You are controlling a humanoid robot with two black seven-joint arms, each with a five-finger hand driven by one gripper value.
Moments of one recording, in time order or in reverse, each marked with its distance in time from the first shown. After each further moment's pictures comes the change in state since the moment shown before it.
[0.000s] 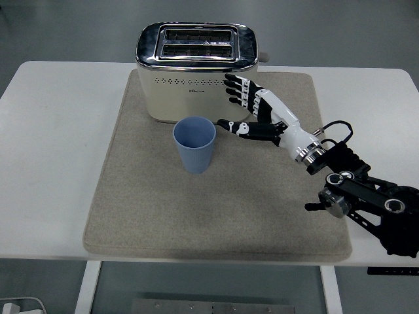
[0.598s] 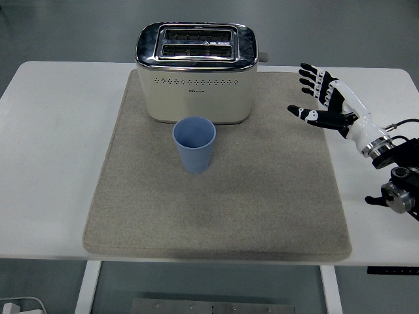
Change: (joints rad) left arm 0.000 0.000 0.000 0.000 0.000 0.000 0.000; right arm -0.045 -0.209 0.078 -0.029 0.055 0.004 0.011
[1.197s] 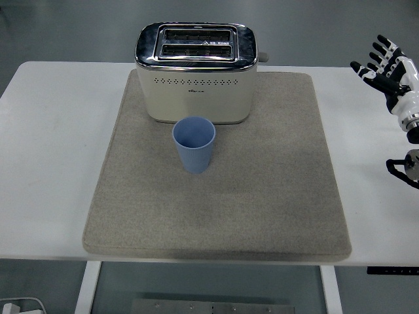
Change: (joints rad) left arm 0.001 0.000 0.000 0.000 0.000 0.000 0.000; right arm 0.093 0.095 0.099 -0.390 0.282 0.027 -0.012
